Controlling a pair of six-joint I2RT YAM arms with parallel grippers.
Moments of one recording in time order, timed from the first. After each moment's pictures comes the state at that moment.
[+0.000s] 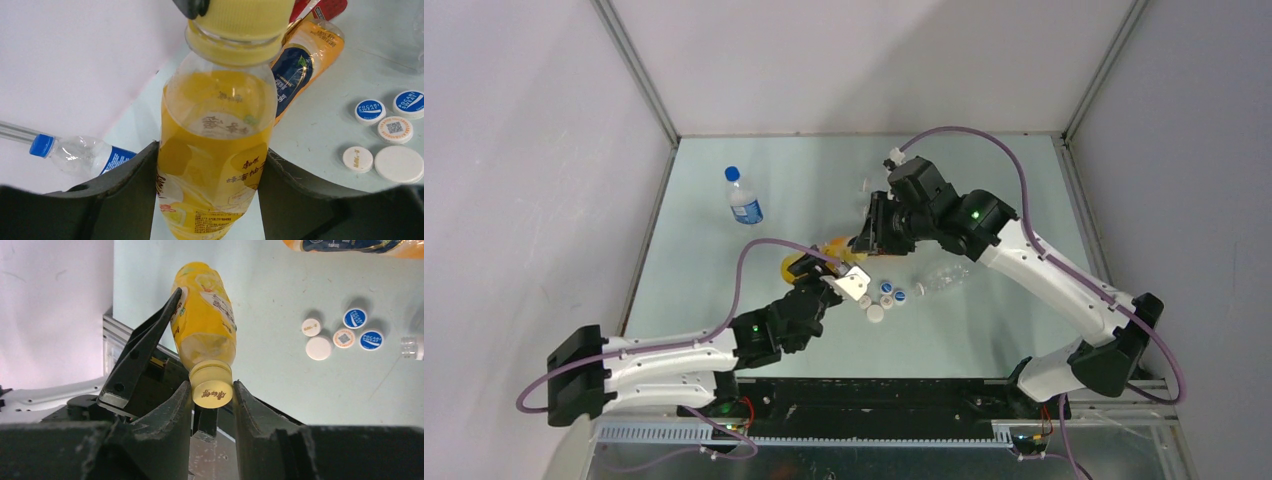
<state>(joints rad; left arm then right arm) -1.21 1.00 0.50 0.30 -0.78 0.51 0.86 1.45 1.56 -0.87 -0.10 0.82</state>
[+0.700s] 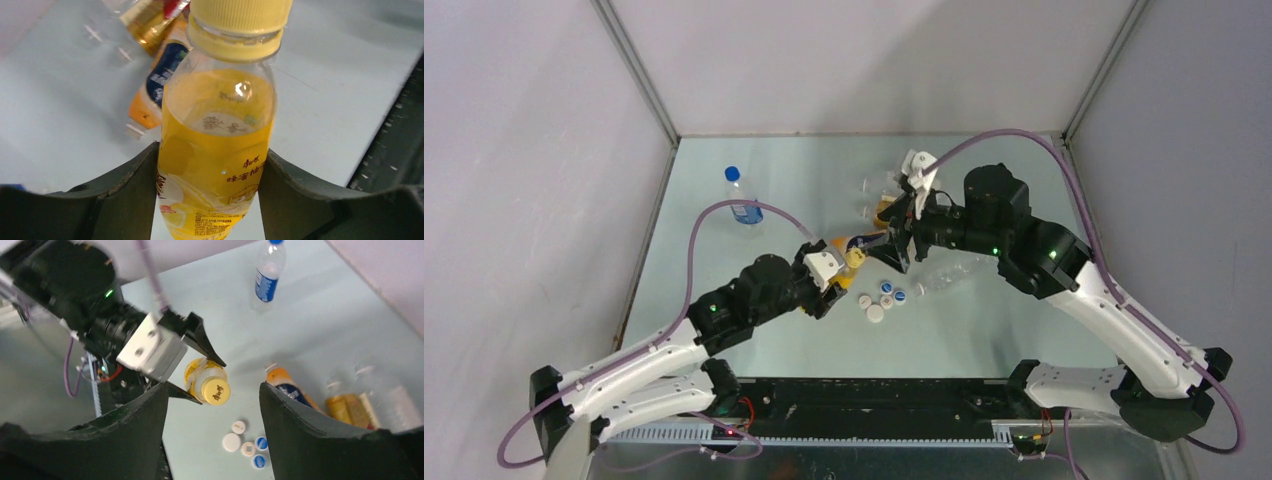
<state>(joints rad) -0.98 0.82 0.68 -0.23 -0.12 0.16 0.87 1.16 1.44 -0.54 -0.29 0.06</state>
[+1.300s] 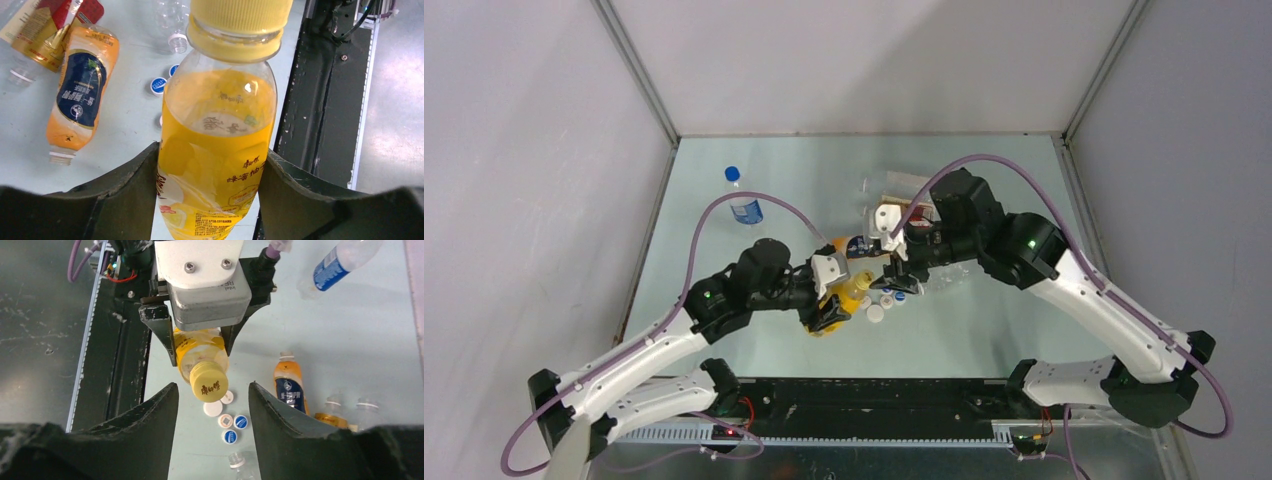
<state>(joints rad) -0.87 0.87 0.81 -0.46 0.37 0.19 0.90 1.22 1.48 -0.81 -0.56 -0.50</state>
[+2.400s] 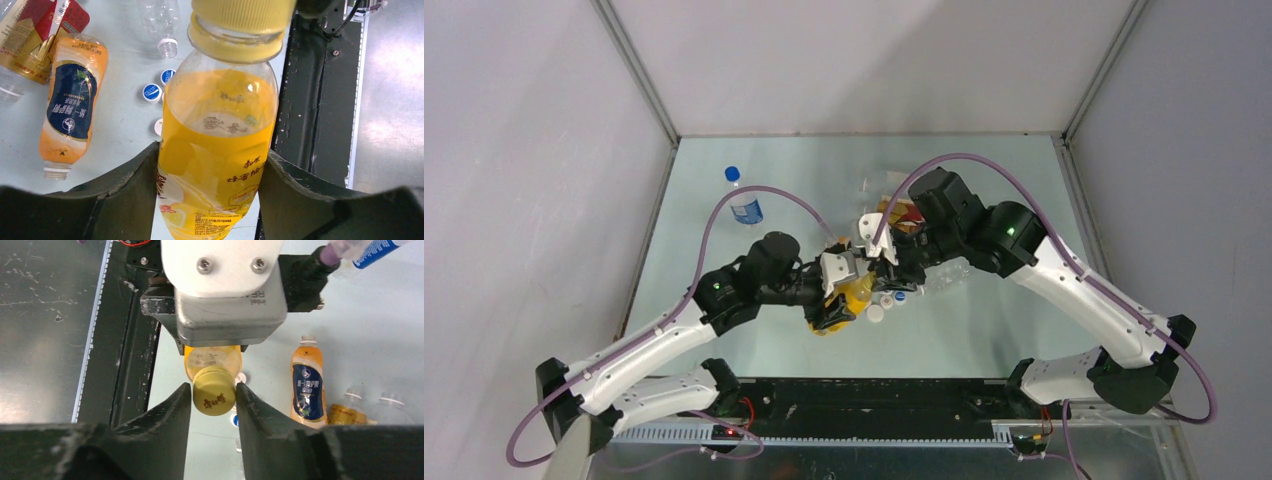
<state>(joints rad) -0.87 0.94 0.86 -0.48 0.43 0.24 0.92 1.33 1.57 -0.99 -0.57 -0.60</state>
